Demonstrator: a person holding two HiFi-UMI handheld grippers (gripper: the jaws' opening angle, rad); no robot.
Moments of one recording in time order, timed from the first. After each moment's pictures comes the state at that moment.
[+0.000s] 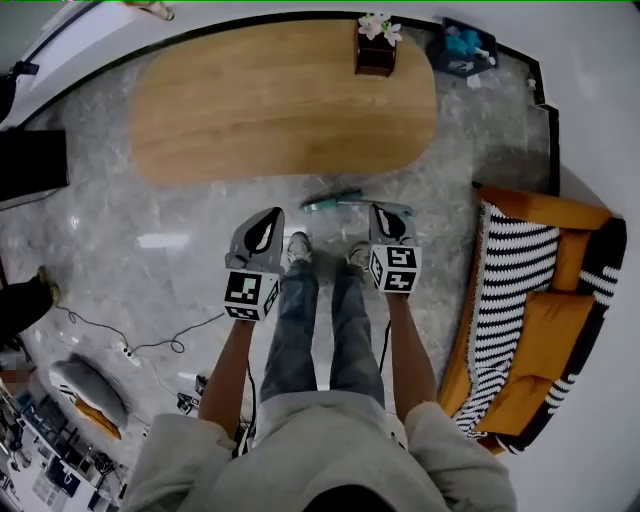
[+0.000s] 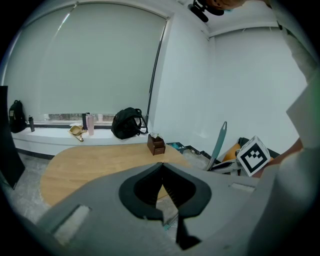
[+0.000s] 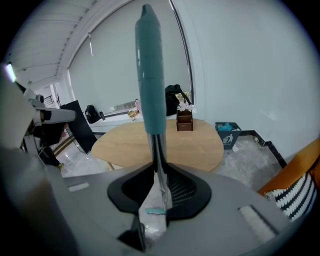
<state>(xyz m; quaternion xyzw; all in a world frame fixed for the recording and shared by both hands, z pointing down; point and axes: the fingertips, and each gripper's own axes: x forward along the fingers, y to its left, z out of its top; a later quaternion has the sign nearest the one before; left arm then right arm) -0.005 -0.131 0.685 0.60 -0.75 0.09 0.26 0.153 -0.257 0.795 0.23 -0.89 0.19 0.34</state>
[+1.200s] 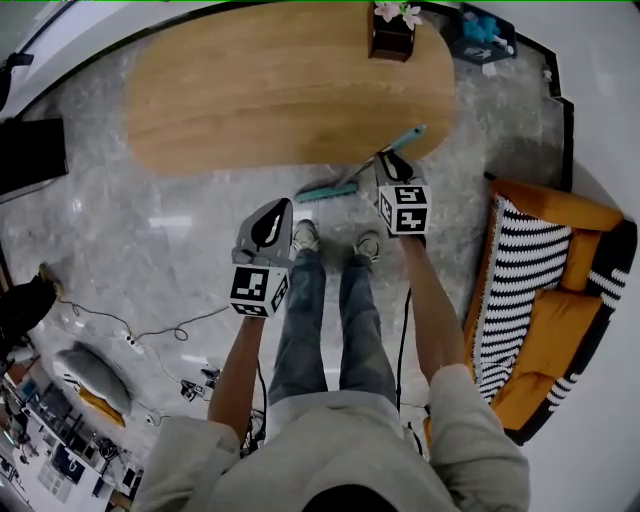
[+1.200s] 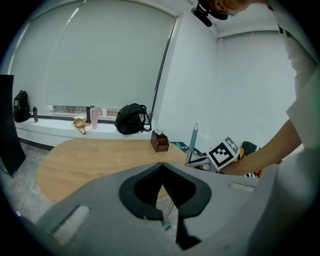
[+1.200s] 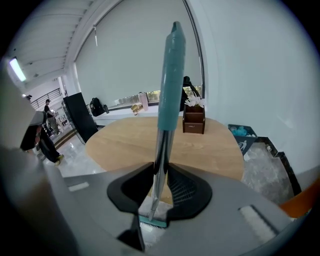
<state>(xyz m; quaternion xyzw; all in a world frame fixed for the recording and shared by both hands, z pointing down) -0.017 -0.137 0.715 0.59 -0.76 0.07 0.29 0.072 -0.322 0.854 0.18 -0.90 0.16 0.36</state>
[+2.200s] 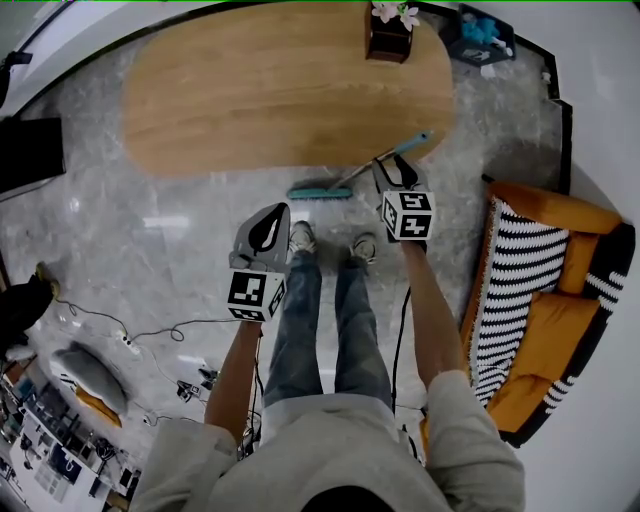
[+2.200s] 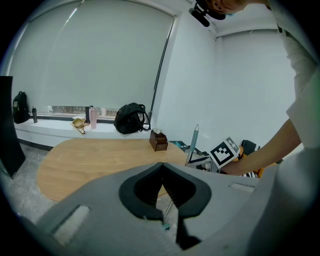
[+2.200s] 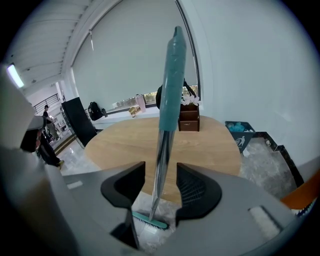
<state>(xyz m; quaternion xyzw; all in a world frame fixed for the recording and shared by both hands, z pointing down) -0.010 -0.136 0.717 0.59 -0.75 0.07 0.28 0.087 -0.328 0.856 0.19 -0.90 0.18 0.35</state>
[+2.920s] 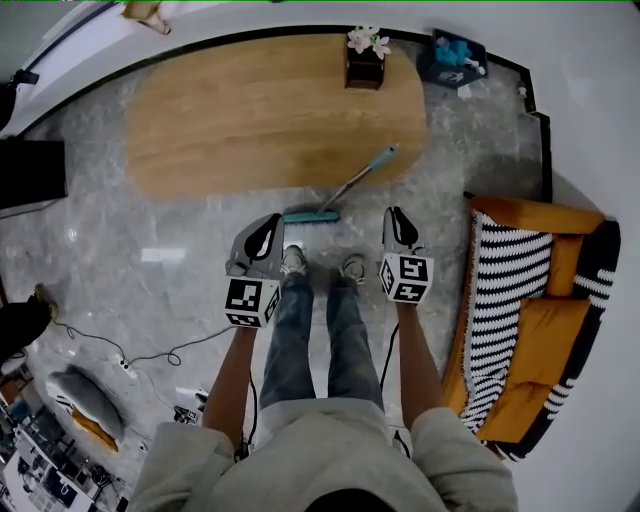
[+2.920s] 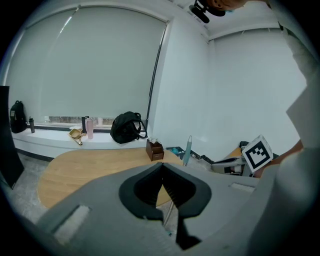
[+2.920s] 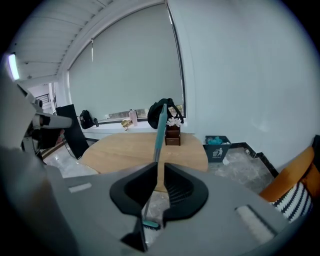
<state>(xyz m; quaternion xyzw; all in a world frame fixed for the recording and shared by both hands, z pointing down) 0.001 -0.151 0.674 0.60 -0.76 0.07 0.25 0.176 -0.306 0.760 0.27 -0.91 0.15 0.29</state>
